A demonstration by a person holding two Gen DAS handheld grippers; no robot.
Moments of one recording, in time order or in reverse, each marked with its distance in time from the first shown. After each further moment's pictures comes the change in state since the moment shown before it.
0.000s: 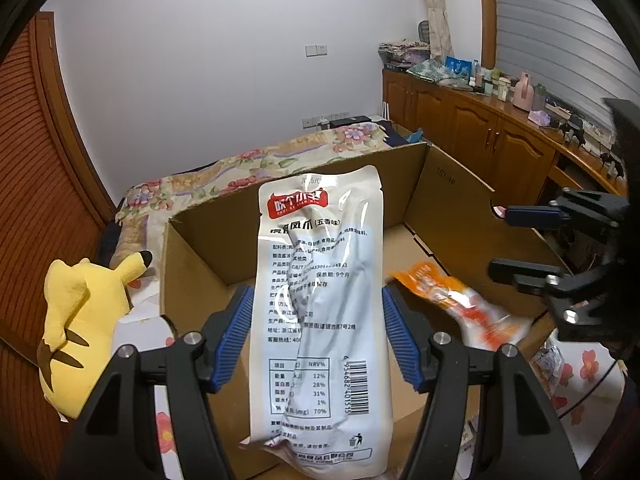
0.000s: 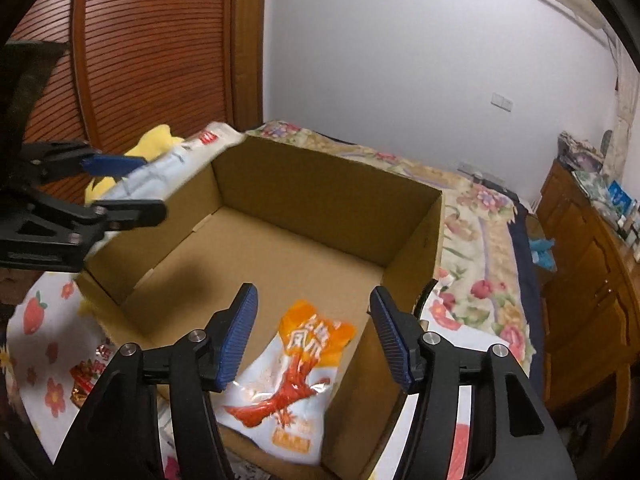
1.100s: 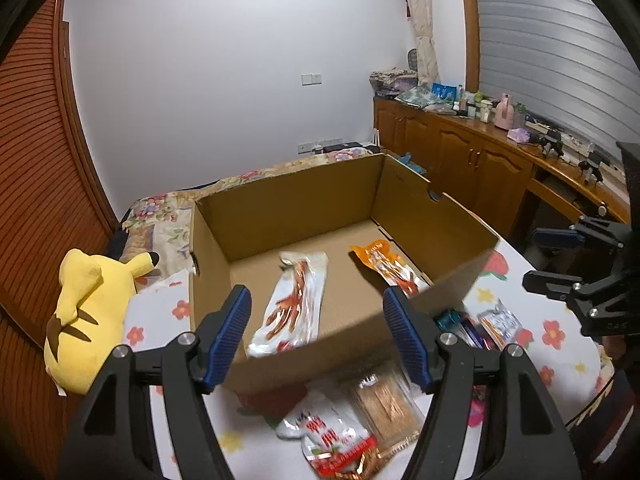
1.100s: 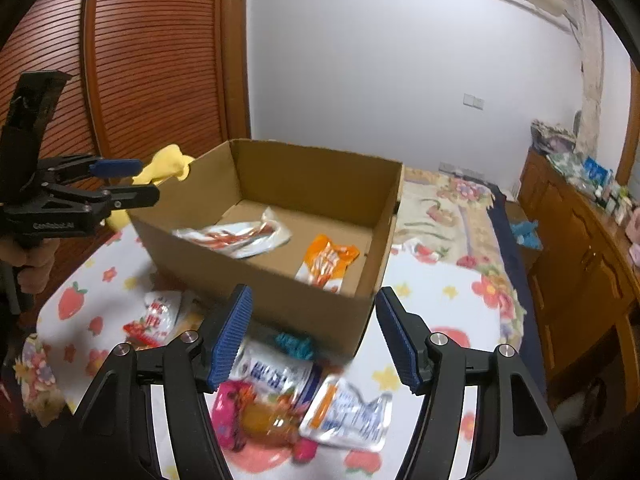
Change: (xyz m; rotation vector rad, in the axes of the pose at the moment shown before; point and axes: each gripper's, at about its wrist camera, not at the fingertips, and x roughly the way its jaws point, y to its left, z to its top) left arm -0.097 -0.017 -0.062 -0.011 -0.120 -0.026; right arm -0.098 0.029 -0.065 0.092 -0.062 -0.041
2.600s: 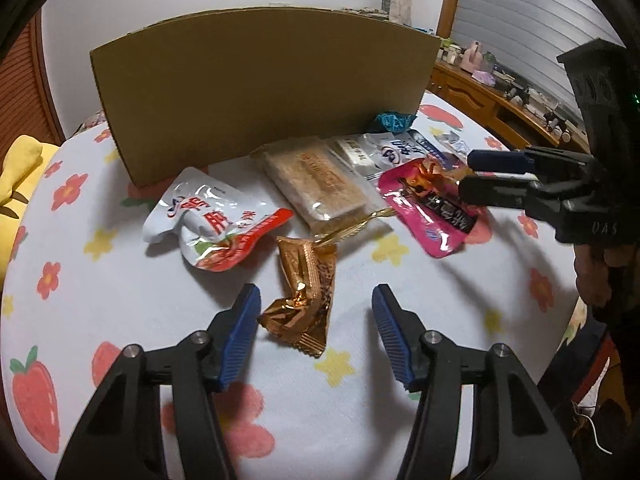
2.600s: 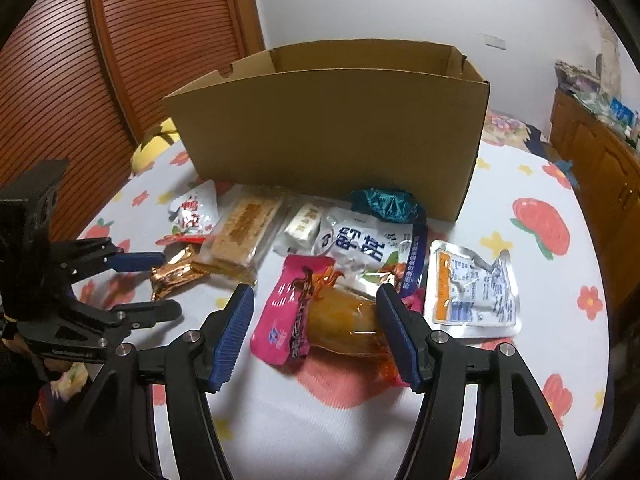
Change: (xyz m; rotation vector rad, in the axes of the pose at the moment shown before) left arm 0.020 -0.043 -0.165 -0.053 0.224 -0.181; right arm 0.033 0.049 -0.099 0.078 0.146 0.130
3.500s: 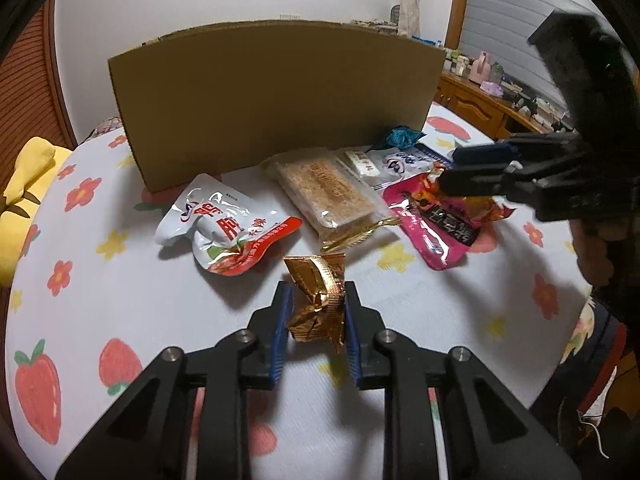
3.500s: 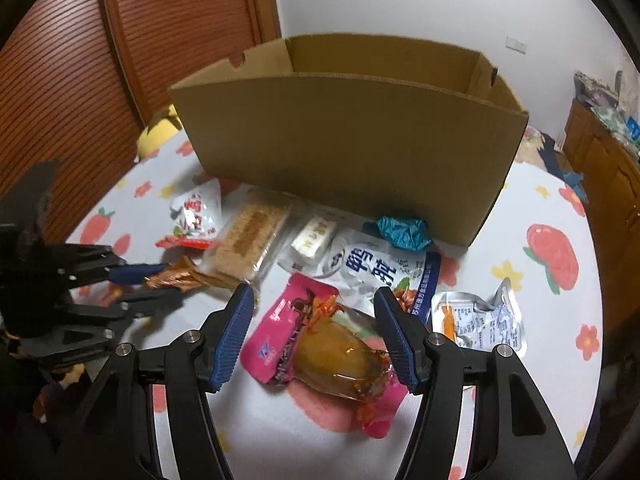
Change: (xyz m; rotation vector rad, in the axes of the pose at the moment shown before) left arm -0.009 -0.001 -0.006 -0.020 -0.054 0.037; right arm 0.013 0.000 0.023 -0.069 0.068 0.014
